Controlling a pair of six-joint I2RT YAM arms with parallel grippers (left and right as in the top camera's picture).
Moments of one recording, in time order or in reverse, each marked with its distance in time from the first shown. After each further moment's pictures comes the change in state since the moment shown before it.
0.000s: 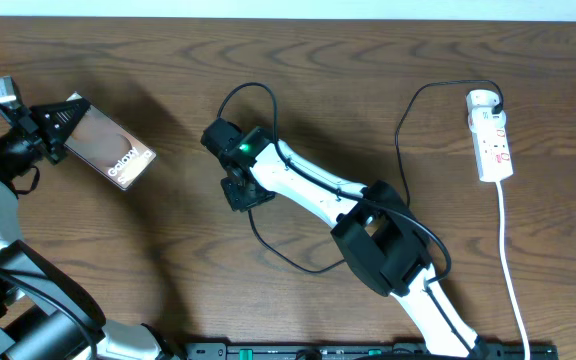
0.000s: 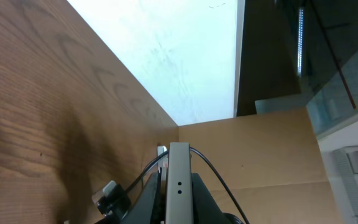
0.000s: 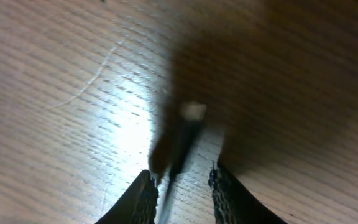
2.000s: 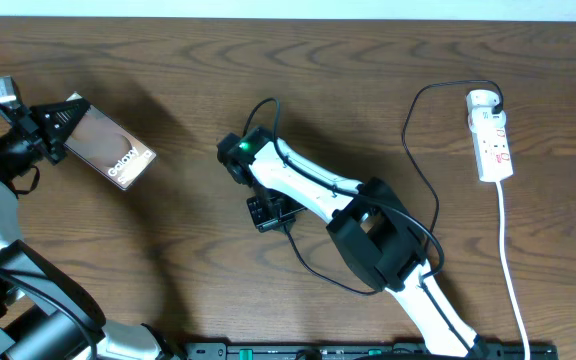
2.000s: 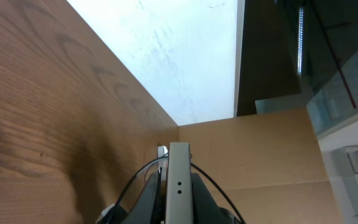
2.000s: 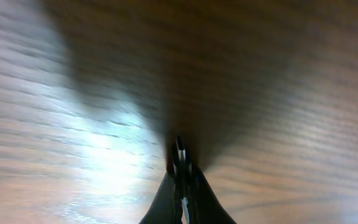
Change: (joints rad) left arm 0.000 0.000 0.000 0.000 0.000 0.003; right arm -0.017 0.041 0.034 -0.386 -0.002 0.067
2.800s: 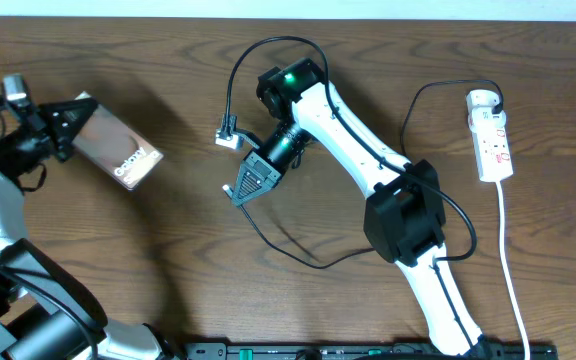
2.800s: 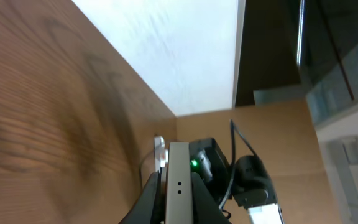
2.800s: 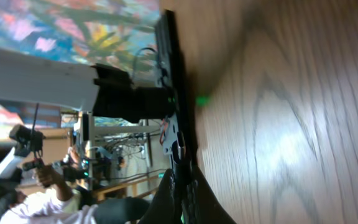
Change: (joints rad) left arm -0.058 0.000 0.000 -0.021 0.000 0.005; right arm -0.200 0.032 0.351 -0.323 -1.014 -1.145
